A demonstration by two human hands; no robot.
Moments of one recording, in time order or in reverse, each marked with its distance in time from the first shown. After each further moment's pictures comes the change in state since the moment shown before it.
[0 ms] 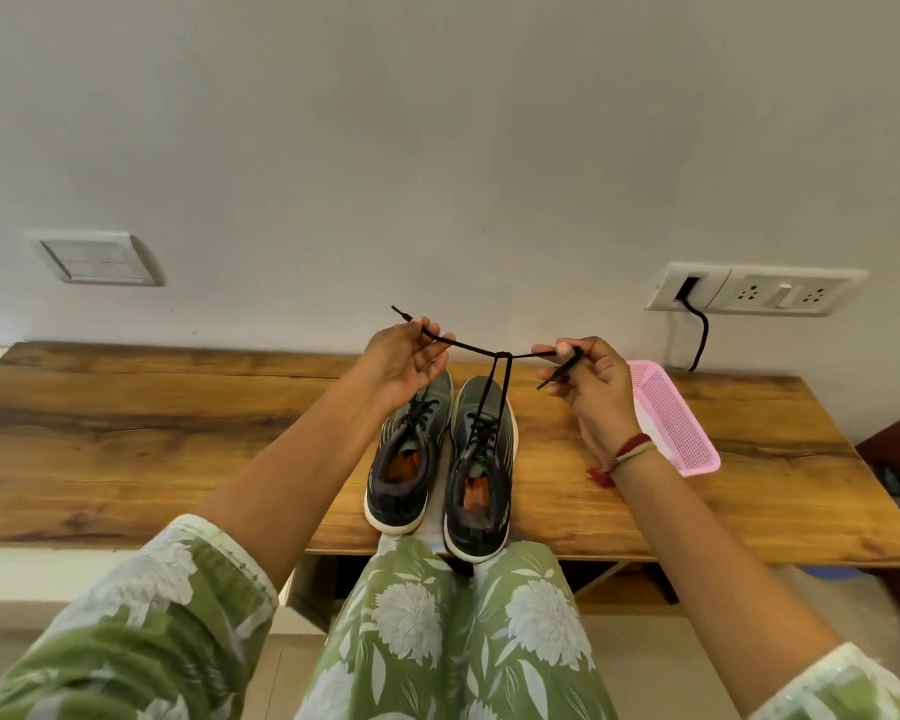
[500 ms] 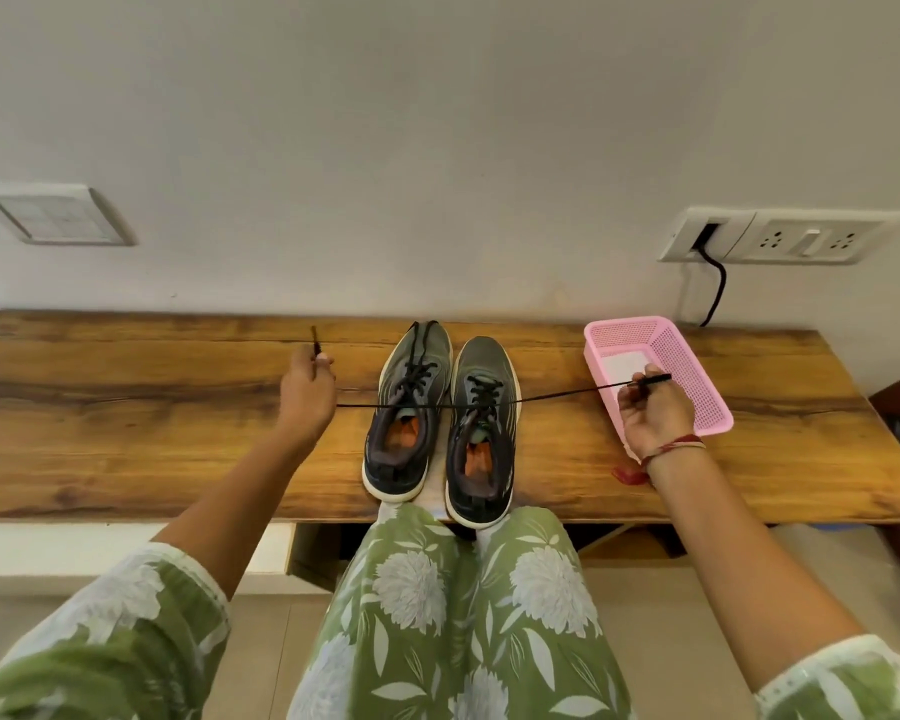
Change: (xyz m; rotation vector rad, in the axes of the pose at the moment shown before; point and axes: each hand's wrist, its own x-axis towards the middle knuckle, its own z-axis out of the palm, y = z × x) left_hand 0.033 -0.048 -0.134 0.917 0.423 0.375; right_hand 0.012 0.063 -0.080 0.425 0.662 0.385
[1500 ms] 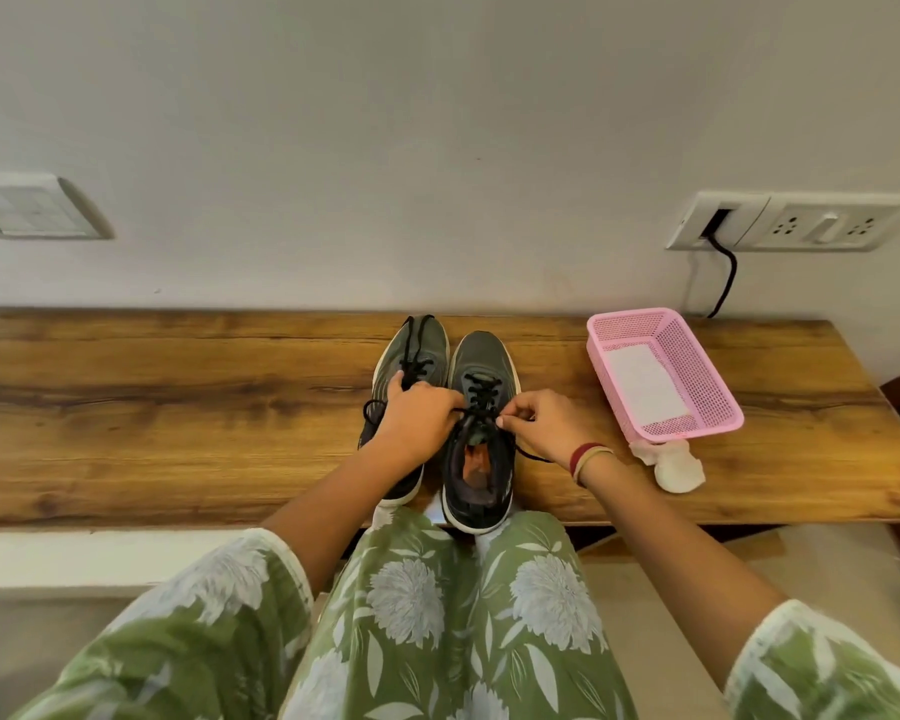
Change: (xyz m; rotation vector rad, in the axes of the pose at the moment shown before) left_hand -0.033 0.027 0.092 0.924 -0.501 0.596; right_hand -0.022 0.071 0.025 -1.625 -0.720 -0.372
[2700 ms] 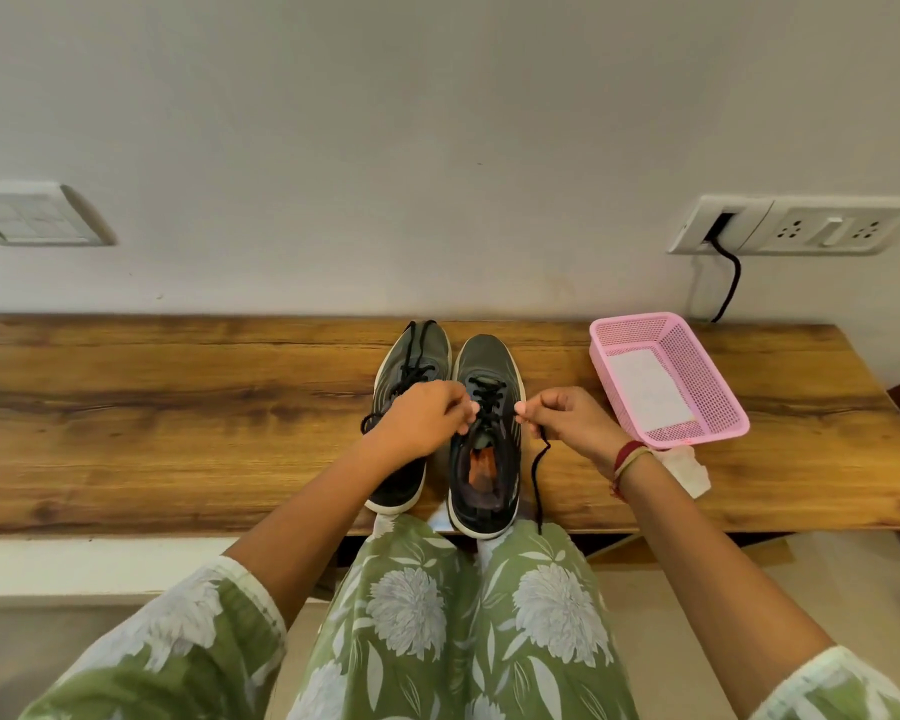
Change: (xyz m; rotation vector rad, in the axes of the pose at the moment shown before) left_hand -0.004 0.002 -0.019 -0.481 -0.038 -0.008; right_hand -0.006 0.009 -0.020 0.508 -0.045 0.012
